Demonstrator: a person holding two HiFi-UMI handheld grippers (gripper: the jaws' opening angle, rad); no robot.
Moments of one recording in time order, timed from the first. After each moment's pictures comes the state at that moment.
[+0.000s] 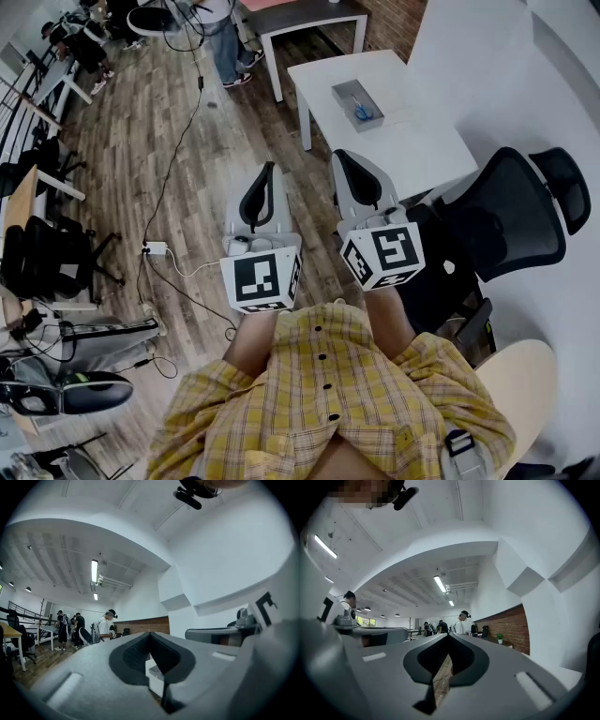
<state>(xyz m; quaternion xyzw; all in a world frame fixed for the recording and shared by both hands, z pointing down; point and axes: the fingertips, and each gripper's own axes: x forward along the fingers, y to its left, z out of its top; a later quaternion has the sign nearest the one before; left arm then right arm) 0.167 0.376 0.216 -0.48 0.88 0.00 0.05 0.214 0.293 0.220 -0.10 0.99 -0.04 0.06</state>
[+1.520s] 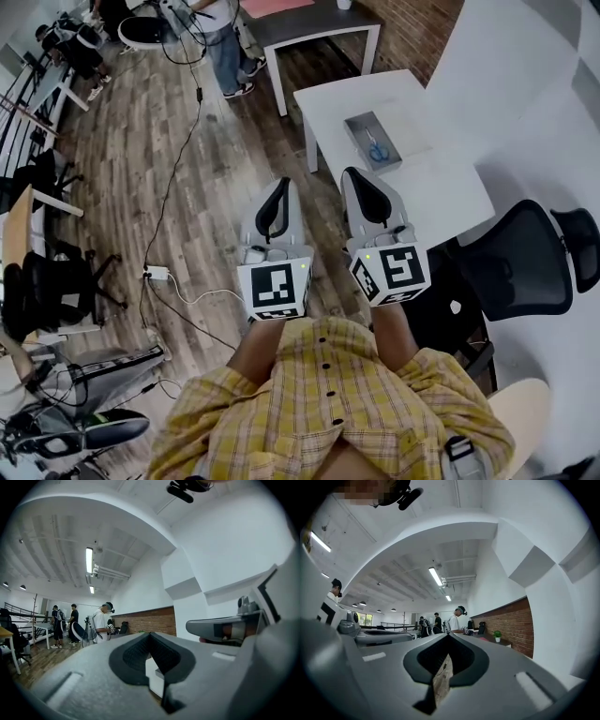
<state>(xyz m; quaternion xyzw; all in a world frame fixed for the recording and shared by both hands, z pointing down) 0.017 0.236 0.257 -0.50 0.87 -0.03 0.01 0.069 0.162 0.246 -0.12 0.99 -0.03 0.03</state>
